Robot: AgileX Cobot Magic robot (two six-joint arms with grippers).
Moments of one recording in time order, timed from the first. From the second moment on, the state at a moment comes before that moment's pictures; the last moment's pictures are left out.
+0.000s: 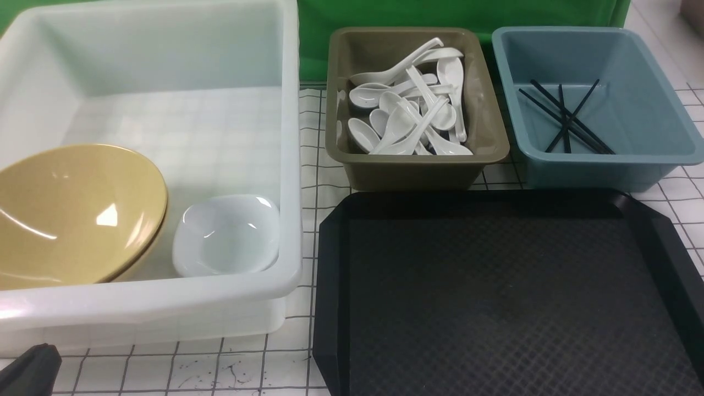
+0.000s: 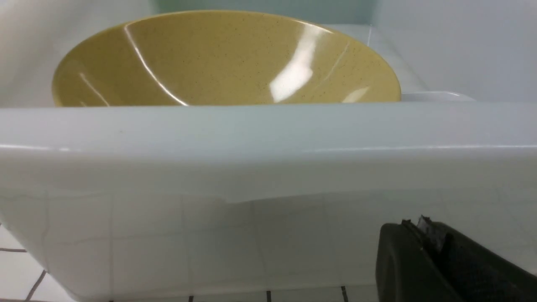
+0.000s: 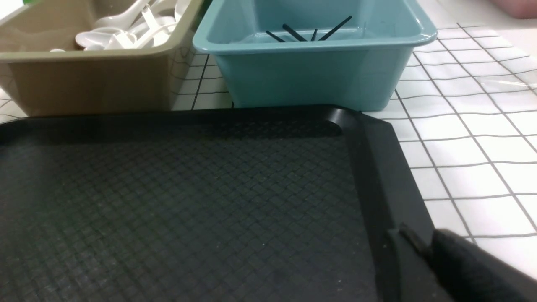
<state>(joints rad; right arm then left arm) 0.03 -0.01 0.03 -0.12 0.32 0.21 -0.02 -0.01 0.02 0.02 0.33 -0.06</state>
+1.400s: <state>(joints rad) 0.03 -0.01 0.03 -0.12 0.32 0.21 -0.02 -0.01 0.02 0.03 0.33 -0.07</state>
